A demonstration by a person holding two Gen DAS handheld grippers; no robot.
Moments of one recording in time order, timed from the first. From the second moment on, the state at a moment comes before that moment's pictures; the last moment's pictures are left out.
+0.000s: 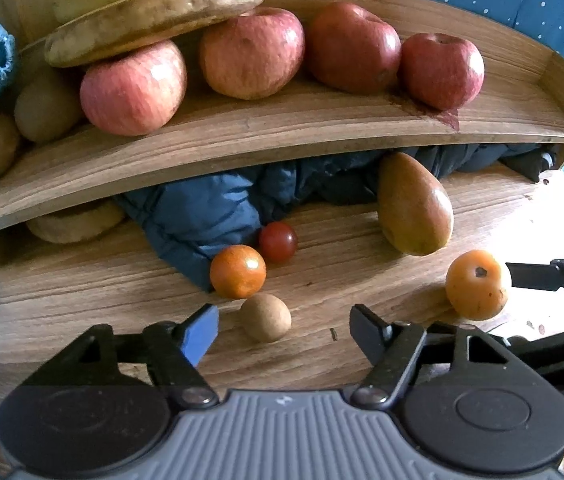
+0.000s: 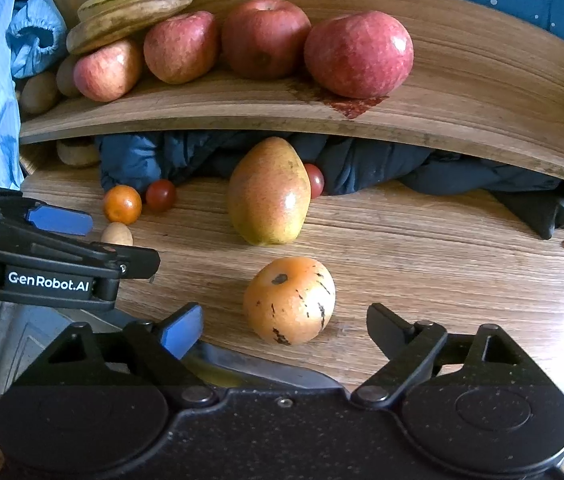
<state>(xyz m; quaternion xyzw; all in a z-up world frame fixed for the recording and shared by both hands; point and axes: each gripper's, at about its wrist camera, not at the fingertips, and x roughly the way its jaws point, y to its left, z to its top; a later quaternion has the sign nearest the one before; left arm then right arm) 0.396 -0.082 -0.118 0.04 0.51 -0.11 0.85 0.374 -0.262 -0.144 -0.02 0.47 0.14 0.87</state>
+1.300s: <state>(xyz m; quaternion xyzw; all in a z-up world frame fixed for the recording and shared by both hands) 0.398 -0.083 -0.123 0.04 0.52 -0.09 0.85 0.370 -0.263 -0.148 0.01 0.46 0.12 0.88</state>
